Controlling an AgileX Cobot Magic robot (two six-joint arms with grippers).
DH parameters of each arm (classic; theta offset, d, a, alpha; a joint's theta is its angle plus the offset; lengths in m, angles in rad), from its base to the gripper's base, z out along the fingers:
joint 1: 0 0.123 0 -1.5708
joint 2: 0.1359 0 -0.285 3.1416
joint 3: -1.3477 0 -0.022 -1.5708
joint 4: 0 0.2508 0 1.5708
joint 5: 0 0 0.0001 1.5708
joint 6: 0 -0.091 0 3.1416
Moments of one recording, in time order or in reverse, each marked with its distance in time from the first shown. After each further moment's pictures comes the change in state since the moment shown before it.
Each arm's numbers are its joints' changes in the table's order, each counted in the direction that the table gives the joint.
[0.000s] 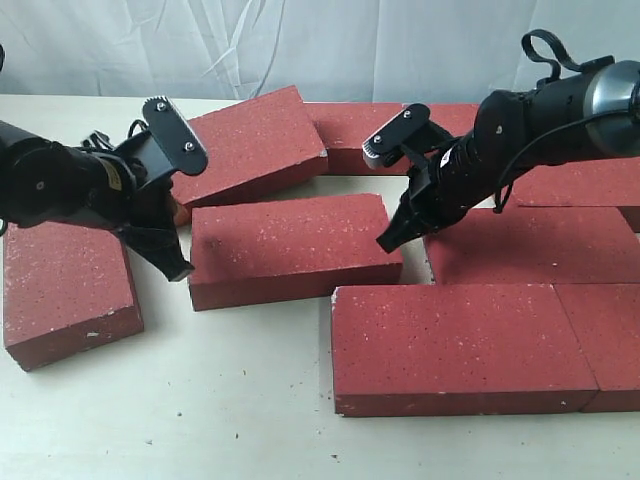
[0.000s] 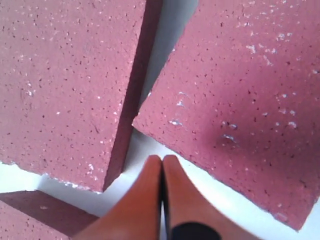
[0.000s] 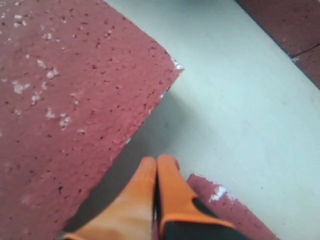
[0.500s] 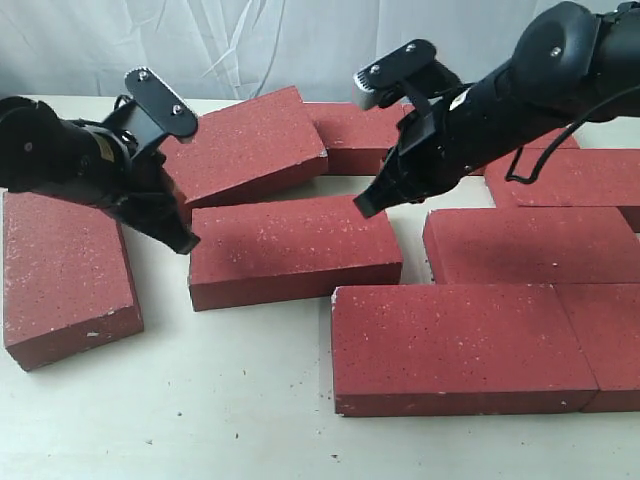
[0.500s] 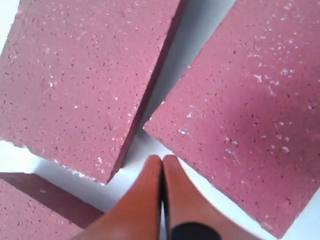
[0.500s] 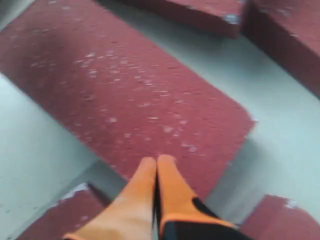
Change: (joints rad) left arm 0.019 -0.033 0.075 -0.094 -0.124 0.071; right arm 0.065 -0.223 0.000 0.292 -0.190 0.155
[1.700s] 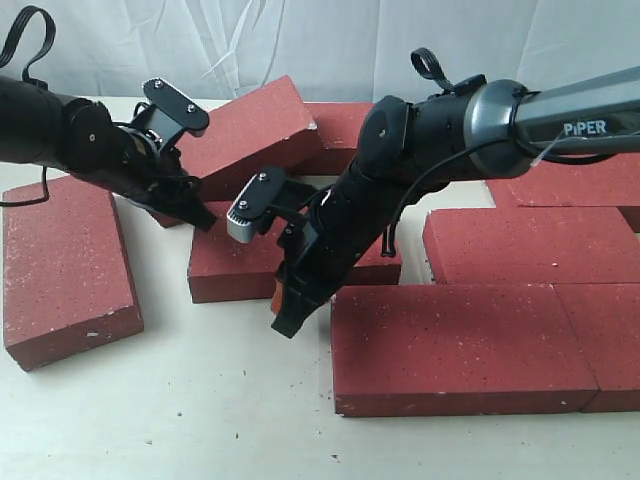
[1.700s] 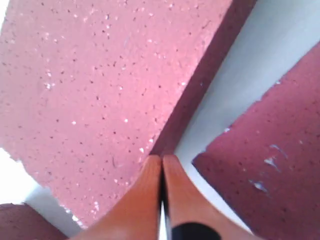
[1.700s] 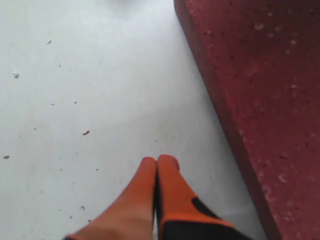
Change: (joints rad) left arm 0.068 0.277 0.168 -0.021 0.083 0.032; right arm 0.195 0.303 0.141 0.165 -0.171 0.320
